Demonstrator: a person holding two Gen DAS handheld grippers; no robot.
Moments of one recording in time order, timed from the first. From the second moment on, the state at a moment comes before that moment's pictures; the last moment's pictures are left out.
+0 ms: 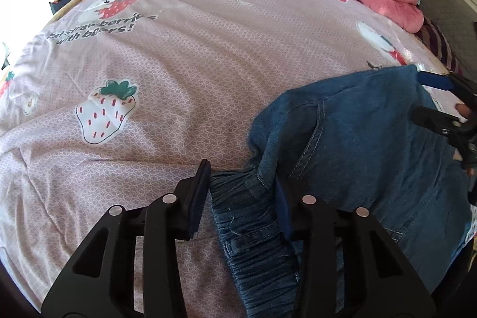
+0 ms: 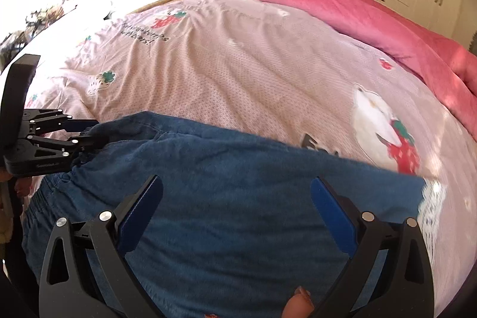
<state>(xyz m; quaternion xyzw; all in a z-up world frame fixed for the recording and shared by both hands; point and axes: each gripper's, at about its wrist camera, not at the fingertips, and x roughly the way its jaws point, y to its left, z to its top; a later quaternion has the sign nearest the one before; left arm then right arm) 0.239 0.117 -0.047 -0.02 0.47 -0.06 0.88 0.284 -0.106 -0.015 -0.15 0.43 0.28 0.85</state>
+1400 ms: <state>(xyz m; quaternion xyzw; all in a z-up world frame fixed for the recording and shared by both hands) 0.093 0.093 0.020 0.01 0.28 -0.11 0.95 0.117 -0.115 0.046 -0.18 0.36 0.41 0.82</state>
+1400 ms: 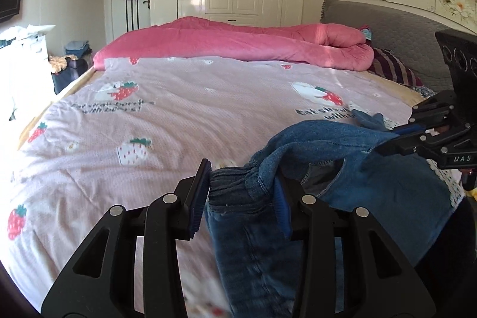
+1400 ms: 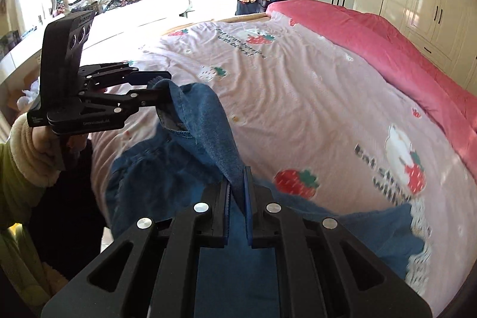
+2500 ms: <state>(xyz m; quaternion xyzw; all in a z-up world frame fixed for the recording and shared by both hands) 0.002 0.097 -0.020 0.00 0.38 -0.09 0.92 0.011 -0.108 -0.051 -0.09 0.42 0.41 0.81</state>
